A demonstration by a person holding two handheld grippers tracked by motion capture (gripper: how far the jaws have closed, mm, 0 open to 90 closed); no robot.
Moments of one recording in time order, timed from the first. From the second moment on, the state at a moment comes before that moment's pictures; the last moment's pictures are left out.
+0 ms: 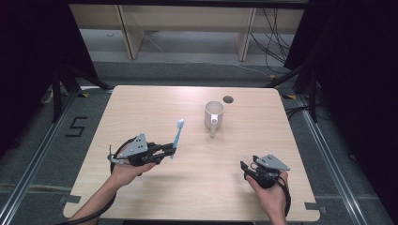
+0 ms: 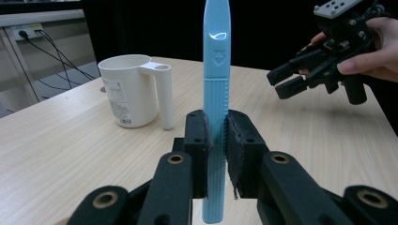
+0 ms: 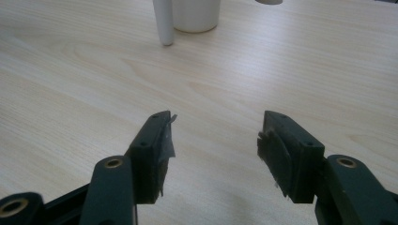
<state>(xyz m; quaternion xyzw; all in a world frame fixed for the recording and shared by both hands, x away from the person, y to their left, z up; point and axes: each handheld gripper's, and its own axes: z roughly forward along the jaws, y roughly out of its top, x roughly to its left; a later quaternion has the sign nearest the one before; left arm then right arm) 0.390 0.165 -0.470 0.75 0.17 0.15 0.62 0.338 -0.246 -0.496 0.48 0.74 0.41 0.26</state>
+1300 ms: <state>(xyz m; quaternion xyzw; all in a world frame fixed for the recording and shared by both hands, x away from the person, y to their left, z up) 0.386 0.143 -0.470 0.72 0.21 0.17 0.64 0.332 -0.175 -0.457 0.39 0.71 0.53 0.25</state>
